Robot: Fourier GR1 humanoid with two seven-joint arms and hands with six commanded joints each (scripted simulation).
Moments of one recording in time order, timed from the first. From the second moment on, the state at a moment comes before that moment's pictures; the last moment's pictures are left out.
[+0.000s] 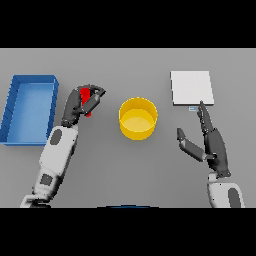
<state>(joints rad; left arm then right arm) -0.57 0.00 0.08 -0.84 -0.17 0.11 -0.14 0.10 -0.08 0.09 -1.72 0.17 -0.01 -0.09</state>
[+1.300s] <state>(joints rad) -0.65 0.22 -0.34 -1.11 -0.47 0.04 0.06 0.11 -0.08 0.13 -1.72 0.25 -0.03 -0.09</state>
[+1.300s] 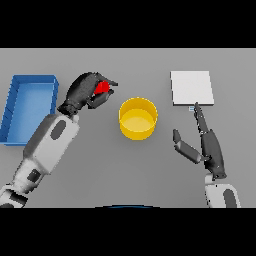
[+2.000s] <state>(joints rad) -1.02 0.29 -0.78 -0.88 -0.87 -0.21 0.02 0.10 -0.06 0.12 -1.71 0.23 -0.04 -0.11</state>
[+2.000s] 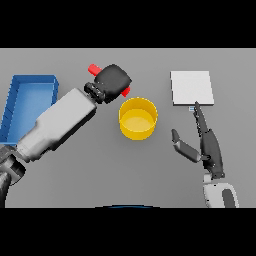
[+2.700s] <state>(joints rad) -1.25 0.25 -1.15 -0.76 -1.07 -0.28 -0.07 0.09 -0.06 0.11 -1.71 0.25 -0.06 -0.09</state>
